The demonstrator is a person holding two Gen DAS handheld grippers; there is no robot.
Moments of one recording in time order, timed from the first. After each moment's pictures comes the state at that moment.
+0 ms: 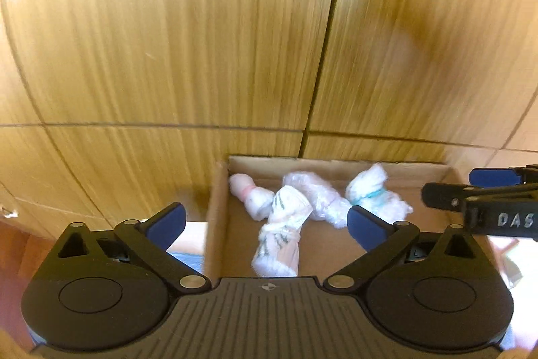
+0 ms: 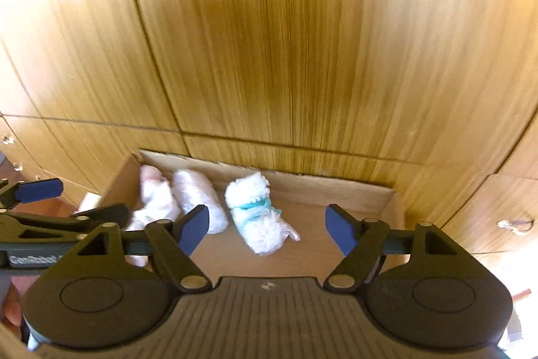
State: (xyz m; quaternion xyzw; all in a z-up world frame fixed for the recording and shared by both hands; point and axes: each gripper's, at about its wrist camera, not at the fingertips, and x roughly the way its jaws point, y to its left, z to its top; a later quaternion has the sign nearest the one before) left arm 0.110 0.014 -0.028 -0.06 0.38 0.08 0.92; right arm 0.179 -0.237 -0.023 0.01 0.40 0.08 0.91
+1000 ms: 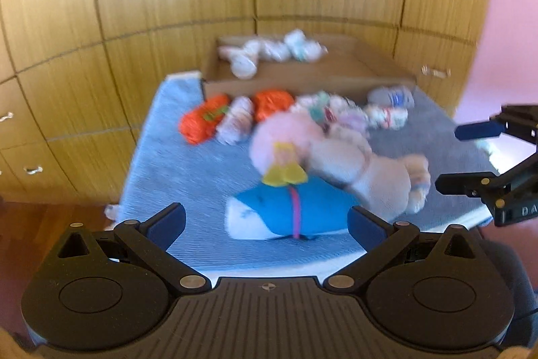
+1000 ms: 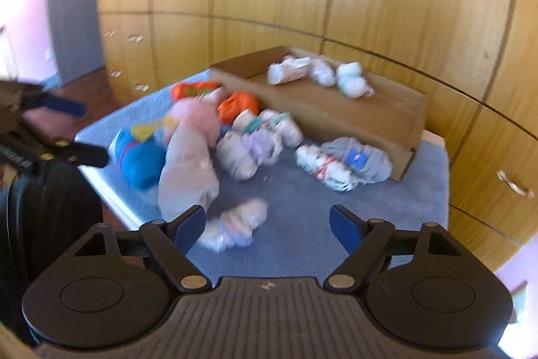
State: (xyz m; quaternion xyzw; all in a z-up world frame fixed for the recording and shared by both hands) left arm -0.164 -0.076 -0.113 0.00 0.37 0.04 0.93; right arm -0.110 -0.241 -0.074 -0.14 0.31 0.26 0.90
